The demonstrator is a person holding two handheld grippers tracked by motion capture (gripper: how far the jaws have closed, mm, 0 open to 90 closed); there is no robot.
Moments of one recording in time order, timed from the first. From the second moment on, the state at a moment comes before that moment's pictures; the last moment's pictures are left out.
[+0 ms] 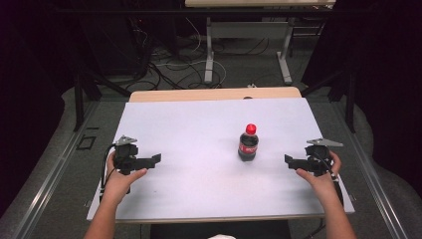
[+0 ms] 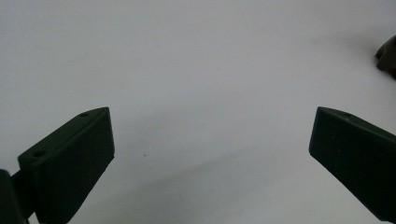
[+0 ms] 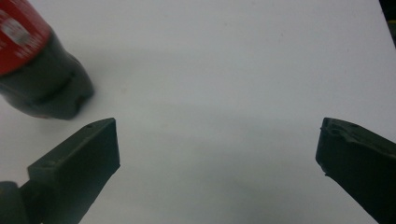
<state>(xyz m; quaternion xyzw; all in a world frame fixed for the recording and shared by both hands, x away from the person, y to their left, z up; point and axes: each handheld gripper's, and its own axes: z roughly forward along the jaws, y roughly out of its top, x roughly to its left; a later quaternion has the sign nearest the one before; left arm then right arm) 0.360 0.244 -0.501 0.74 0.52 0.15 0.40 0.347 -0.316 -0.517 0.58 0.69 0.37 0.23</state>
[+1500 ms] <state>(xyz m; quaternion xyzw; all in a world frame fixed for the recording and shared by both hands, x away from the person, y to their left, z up) 0.342 0.227 -0.476 0.73 0.50 0.14 0.44 0.390 -0.193 -0.511 0.43 0.77 0.42 0.20</state>
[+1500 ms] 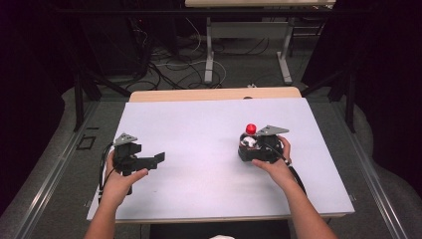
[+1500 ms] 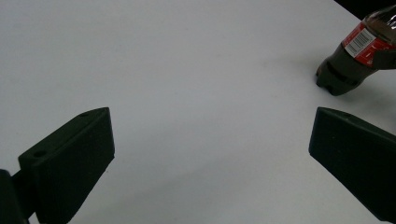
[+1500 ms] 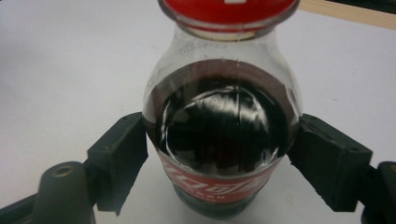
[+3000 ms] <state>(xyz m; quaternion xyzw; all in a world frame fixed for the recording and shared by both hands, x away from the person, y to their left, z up) 0.342 0.225 -0.479 0.74 0.50 0.14 0.42 0.388 -0.188 -0.515 0.42 0.77 0.42 0.23</state>
